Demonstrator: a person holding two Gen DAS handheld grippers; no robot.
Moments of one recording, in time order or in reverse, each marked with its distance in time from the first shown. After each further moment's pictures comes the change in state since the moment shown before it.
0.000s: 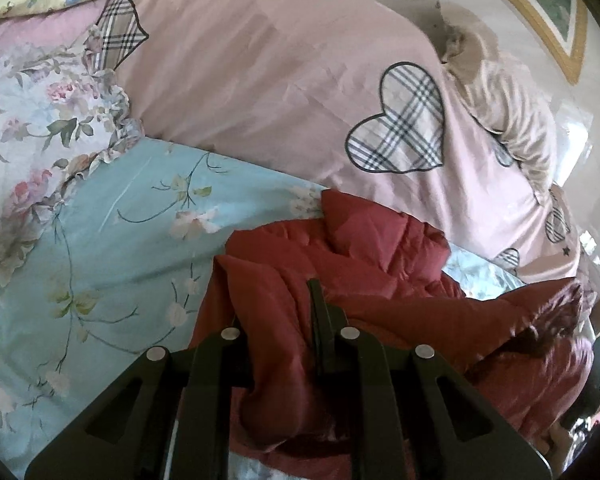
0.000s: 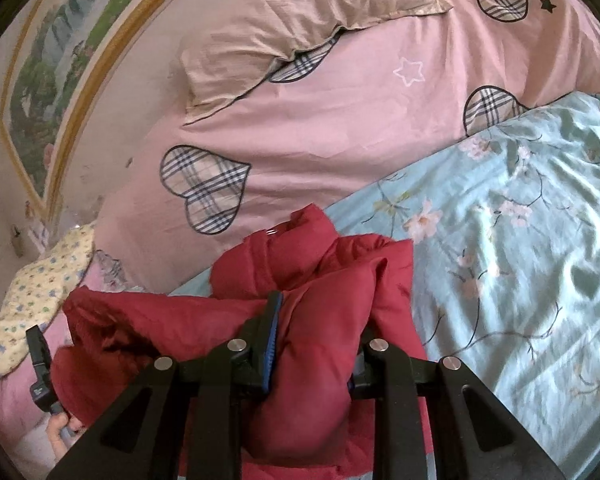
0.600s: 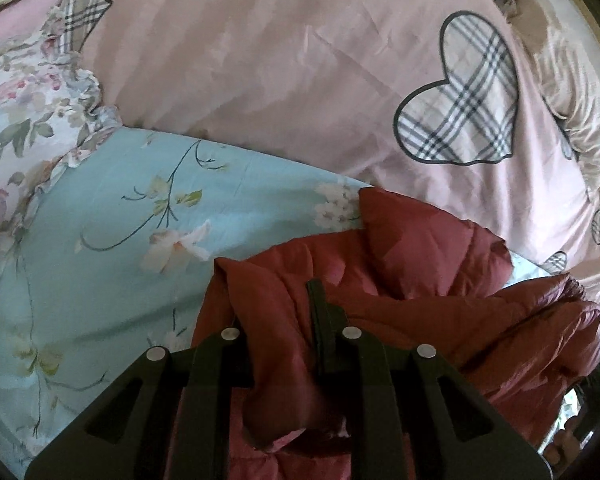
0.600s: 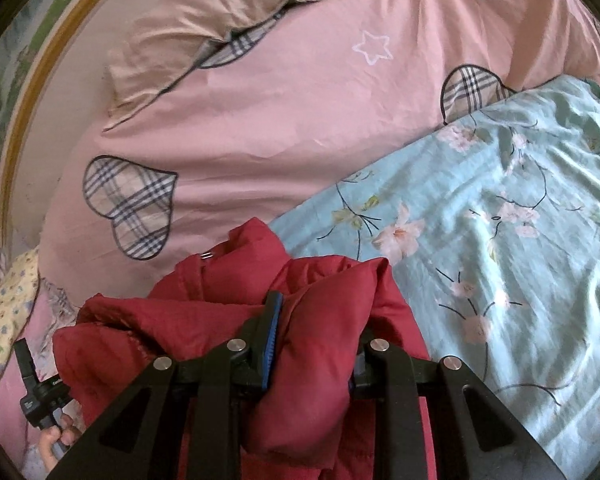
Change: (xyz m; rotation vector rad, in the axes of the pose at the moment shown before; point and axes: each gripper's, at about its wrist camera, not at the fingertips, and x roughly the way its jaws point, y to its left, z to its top) left arm 0.118 -0.003 0.036 0.022 0.087 0.101; right arm 0.091 -0.027 0.024 0.076 0.007 -0.145
